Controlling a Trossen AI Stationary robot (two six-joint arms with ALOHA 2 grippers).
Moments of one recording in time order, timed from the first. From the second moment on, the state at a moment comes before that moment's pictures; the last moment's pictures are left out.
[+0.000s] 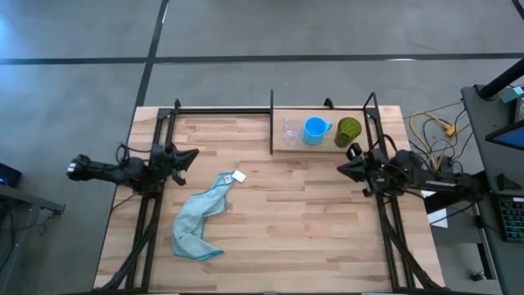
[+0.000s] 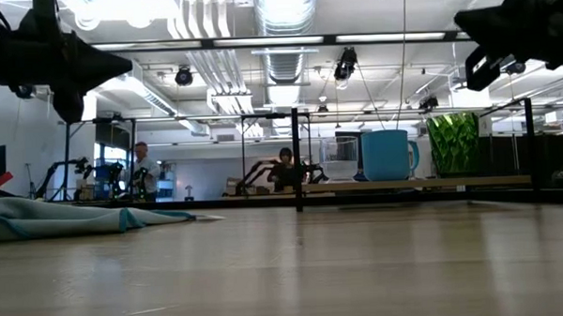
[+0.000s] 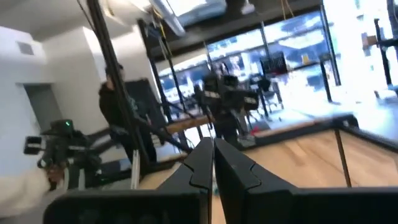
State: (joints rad) left arm -0.20 0.06 0.03 0.21 -0.68 -0.29; right arm -0.15 0.07 0.01 0.31 -0.23 0.33
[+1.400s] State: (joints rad) left arm -0.15 0.07 0.01 0.18 -0.41 -0.22; right arm -0.15 0.11 0.01 0.30 -0.10 0.29
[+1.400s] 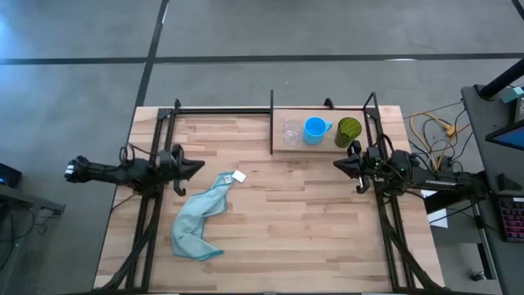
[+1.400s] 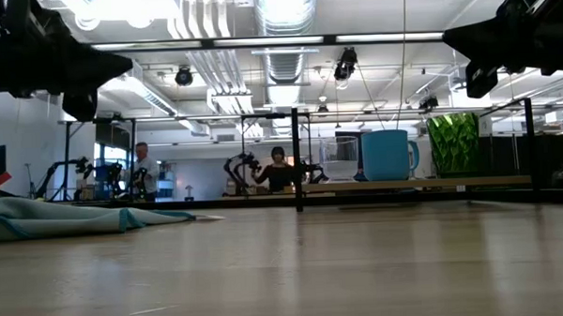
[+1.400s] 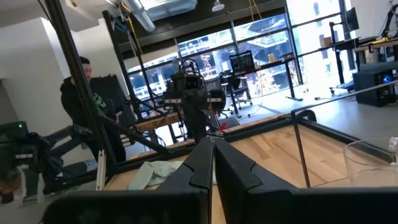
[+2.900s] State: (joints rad) left arm -0.04 0.04 0.01 0.05 -0.16 -0.22; right arm -0.15 0.13 0.01 0.13 -0.10 0.23
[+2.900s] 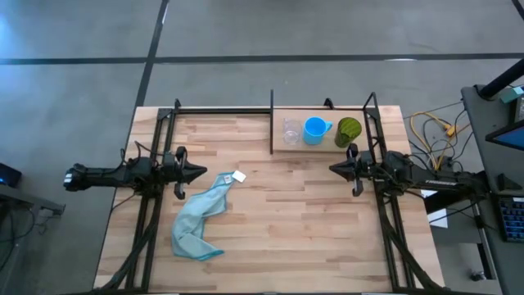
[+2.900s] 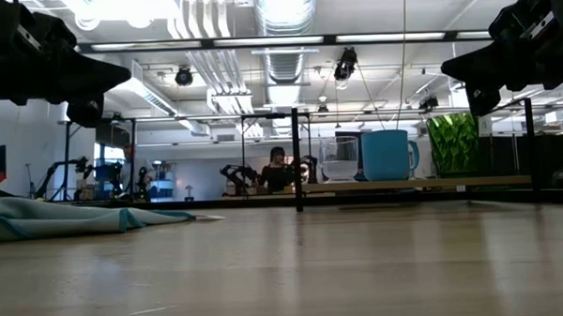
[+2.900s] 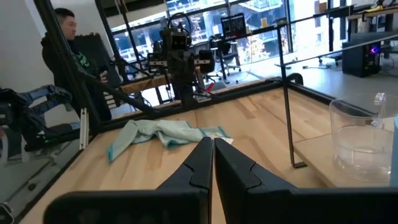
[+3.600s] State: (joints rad) left arm -0.04 0.03 0.00 0.04 -0.16 -0.22; right arm -0.15 0.02 0.01 0.13 -0.10 0.23
